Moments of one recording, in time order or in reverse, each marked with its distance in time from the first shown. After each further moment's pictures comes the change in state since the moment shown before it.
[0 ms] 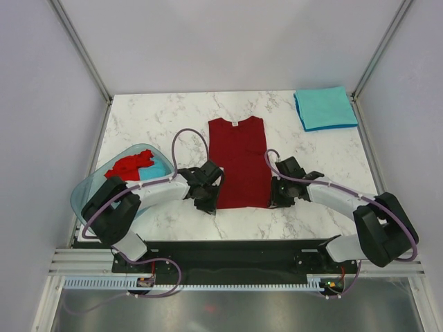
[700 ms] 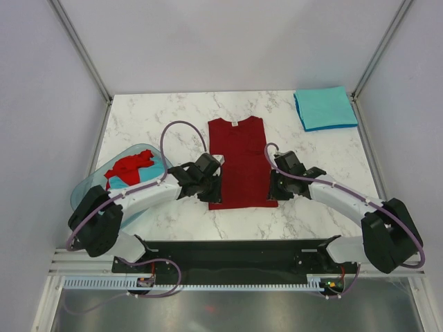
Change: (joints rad) left arm -0.006 -0.161 0.022 0.064 -0.016 -0.077; right arm 0.034 -0.072 0.072 -0.051 0.071 0.014
